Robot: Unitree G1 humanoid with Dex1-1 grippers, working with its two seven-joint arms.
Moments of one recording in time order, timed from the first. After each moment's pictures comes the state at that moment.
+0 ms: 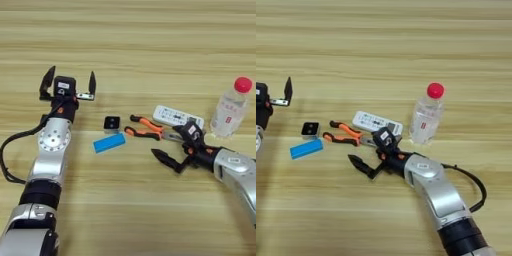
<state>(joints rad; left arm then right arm) -0.34 0.19 0.07 0.48 0.04 -0.36 -0.01 -0.12 -0.27 0.26 0.06 0.14 0.27 0.61</state>
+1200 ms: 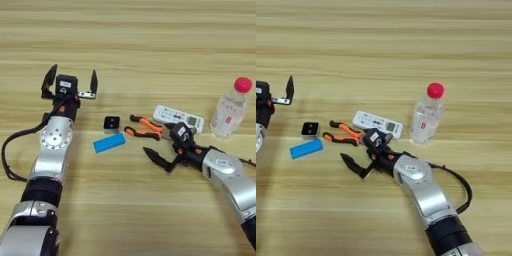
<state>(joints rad) -0.36 0.19 0.07 0.50 0.04 -0.38 0.00 -0.15 -0.20 0.29 0.18 0.03 0.09 0.57</state>
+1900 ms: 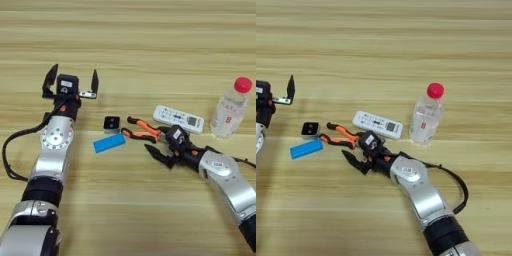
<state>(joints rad) -0.36 0.19 0.06 0.50 0.05 -0.38 0.00 -0.15 -0.19 0.31 0.21 -0.01 0.01 0.55</state>
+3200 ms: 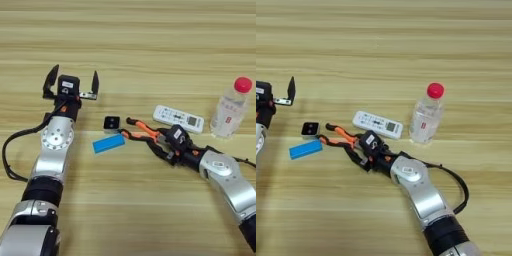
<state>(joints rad) -0.37 0.19 0.07 0.52 0.06 -0.38 0.00 -0.15 -0.19 0.30 0.21 -0.01 0.01 0.55</state>
